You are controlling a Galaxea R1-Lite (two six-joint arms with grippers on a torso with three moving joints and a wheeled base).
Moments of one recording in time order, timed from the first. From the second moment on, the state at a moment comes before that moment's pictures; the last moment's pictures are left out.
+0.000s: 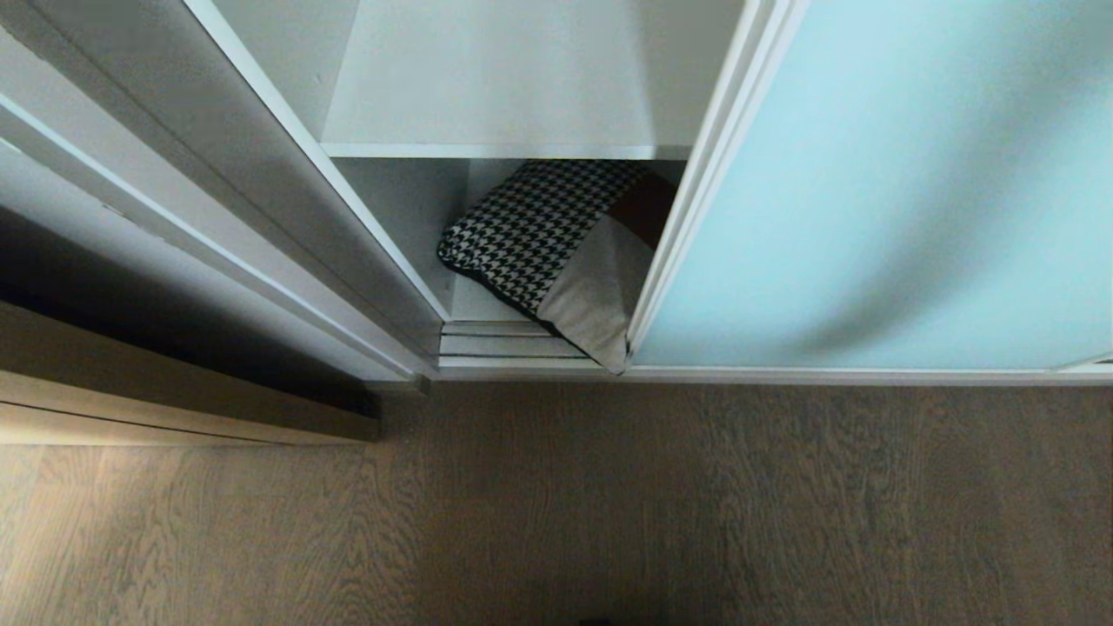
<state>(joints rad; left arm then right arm) 0.02 0.00 0.00 0.00 0.00 -0.02 -0.70 0.83 -1.33 0.38 -0.37 0.28</state>
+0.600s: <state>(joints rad) 0.02 0.00 0.00 0.00 0.00 -0.02 -0.21 0.33 -0.64 0.38 -0.04 0.01</state>
